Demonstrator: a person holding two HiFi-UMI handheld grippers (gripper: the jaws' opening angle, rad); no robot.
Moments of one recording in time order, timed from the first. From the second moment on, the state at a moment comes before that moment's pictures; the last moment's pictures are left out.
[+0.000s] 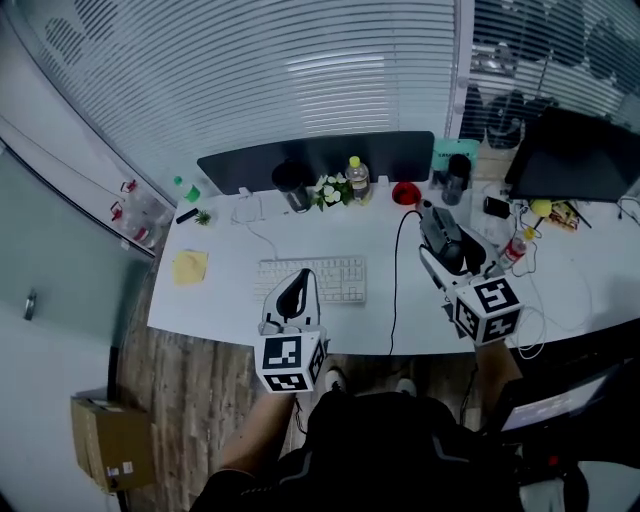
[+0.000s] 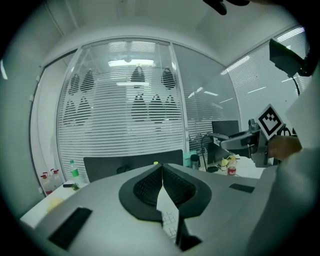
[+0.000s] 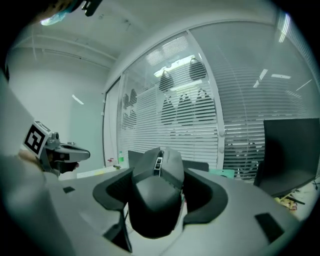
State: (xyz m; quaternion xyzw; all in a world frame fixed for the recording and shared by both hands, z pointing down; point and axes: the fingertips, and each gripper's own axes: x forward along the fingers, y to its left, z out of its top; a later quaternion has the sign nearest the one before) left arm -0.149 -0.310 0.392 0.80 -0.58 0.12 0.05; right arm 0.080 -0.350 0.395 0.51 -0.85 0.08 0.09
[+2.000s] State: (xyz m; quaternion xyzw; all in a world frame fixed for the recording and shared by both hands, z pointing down) left arm -0.202 -0.358 0.566 0.78 -0.57 0.18 0.20; right arm 0.071 -0.405 0.749 0.53 -0.74 0.27 0.30
